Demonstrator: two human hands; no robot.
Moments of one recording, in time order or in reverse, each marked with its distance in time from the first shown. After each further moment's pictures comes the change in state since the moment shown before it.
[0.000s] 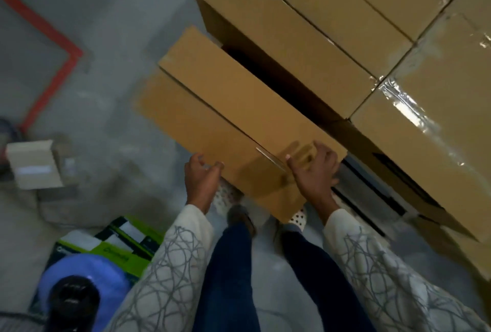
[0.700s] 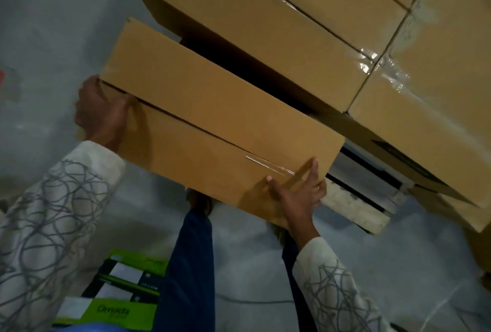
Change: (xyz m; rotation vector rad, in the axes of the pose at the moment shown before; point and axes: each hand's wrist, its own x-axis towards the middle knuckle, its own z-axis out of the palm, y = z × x) left_hand 0.230 0.123 -0.071 0.351 0.219 0.287; right_hand -0.006 -0.013 0.071 0.386 0.089 0.498
